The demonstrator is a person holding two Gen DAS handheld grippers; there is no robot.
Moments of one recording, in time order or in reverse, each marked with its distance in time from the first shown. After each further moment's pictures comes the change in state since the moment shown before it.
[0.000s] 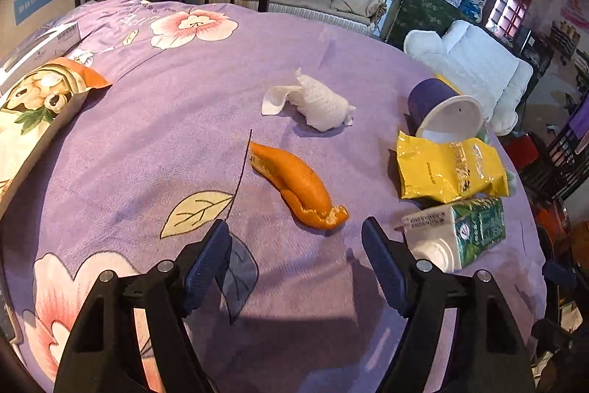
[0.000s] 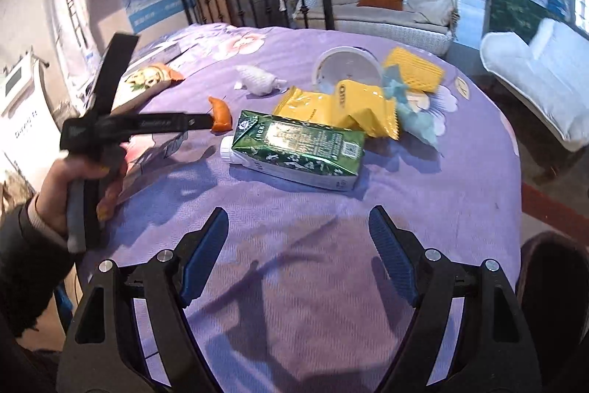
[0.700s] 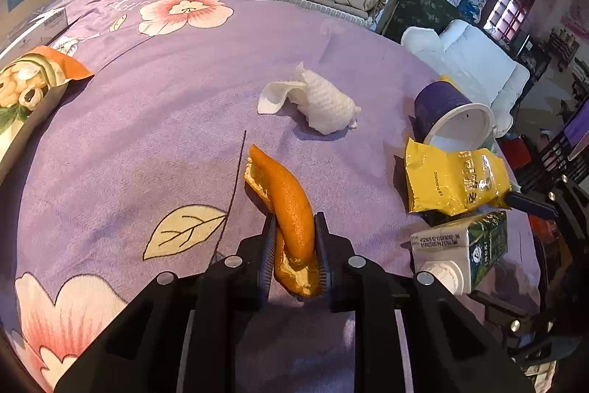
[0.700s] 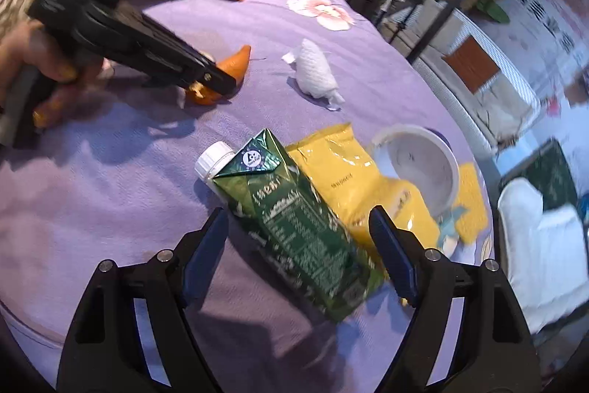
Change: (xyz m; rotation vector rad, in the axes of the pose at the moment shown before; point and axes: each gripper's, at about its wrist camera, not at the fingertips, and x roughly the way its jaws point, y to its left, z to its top) left arm 0.005 0.010 0.004 -0.027 0.026 -0.049; right arm 0.094 0.048 0.063 -0.711 0.128 -0.077
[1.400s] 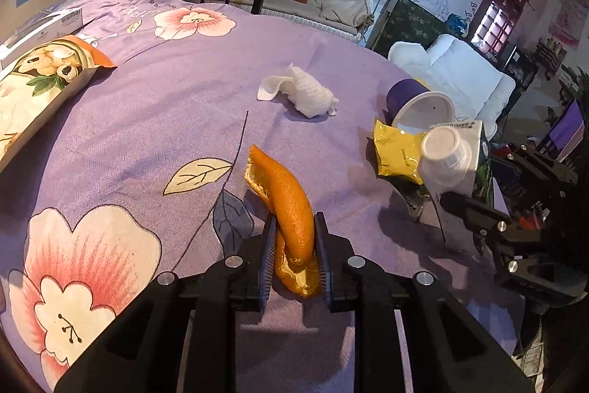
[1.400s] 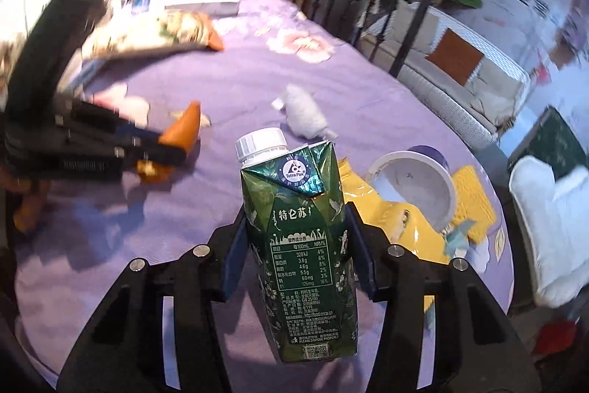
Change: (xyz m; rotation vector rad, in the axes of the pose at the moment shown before) left arm -0.038 -0.006 -0.035 -0.002 -0.069 -0.042; right arm -0.040 -0.013 0.005 0.264 -0.149 0.018
